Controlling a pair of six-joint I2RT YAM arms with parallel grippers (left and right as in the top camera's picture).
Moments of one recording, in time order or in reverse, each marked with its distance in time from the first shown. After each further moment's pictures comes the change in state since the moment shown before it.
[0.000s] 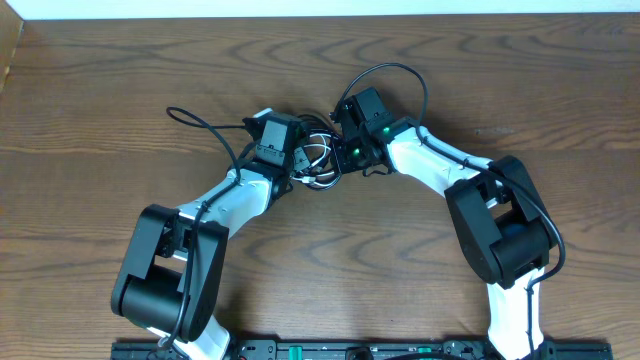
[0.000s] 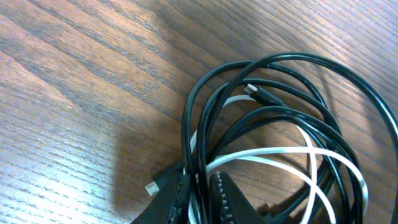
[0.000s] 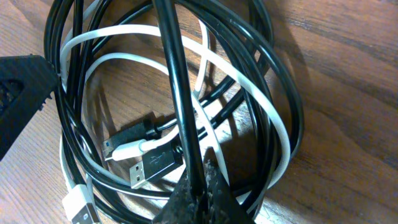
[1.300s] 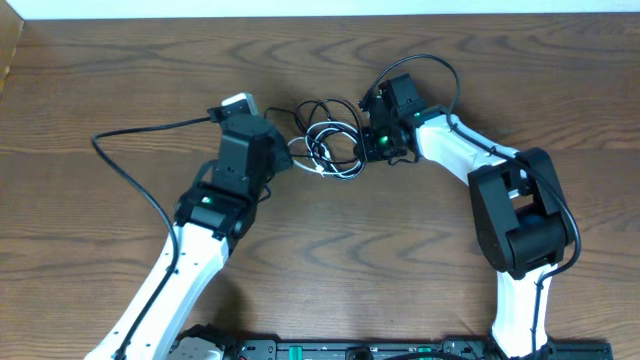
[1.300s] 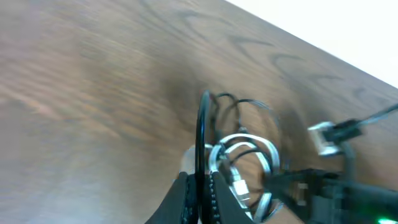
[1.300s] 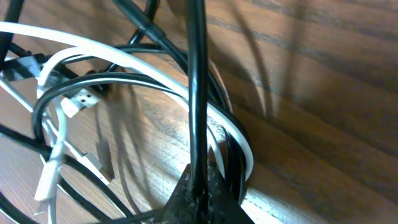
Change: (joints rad) left arm 0.003 -0.542 -0.008 -0.276 -0.029 0.116; right arm -0.145 0.000 0.000 -0.042 -0.087 -0.091
